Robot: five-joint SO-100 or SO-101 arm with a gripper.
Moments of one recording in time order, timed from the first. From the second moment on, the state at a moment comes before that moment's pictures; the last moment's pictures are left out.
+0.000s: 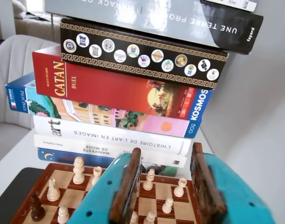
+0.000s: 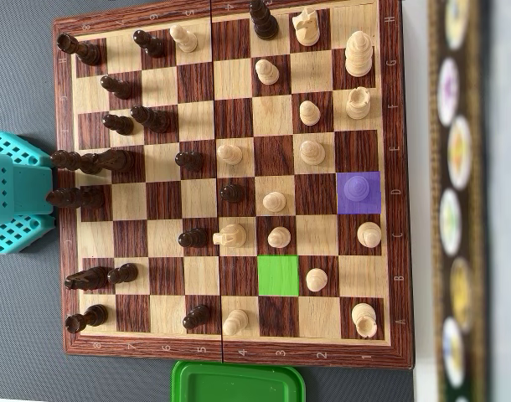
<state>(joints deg) -1.1 191.8 143.1 41.3 80.7</state>
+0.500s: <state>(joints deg) -4.5 172.4 134.4 46.1 80.6</state>
